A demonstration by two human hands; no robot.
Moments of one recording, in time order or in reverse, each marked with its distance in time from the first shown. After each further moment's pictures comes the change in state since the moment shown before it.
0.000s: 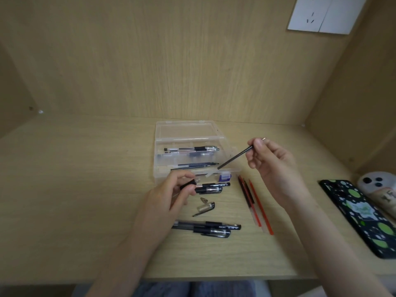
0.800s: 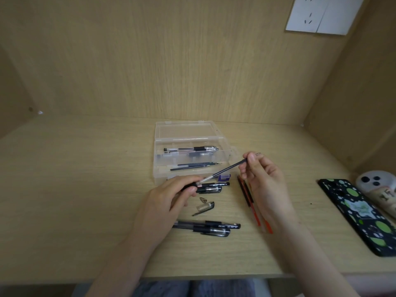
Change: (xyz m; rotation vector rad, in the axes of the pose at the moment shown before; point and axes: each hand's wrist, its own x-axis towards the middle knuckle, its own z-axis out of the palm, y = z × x) left_hand -0.001 -0.006 -0.001 0.088 -0.014 0.126; right_hand -0.019 0.029 0.013 0.034 0.164 0.006
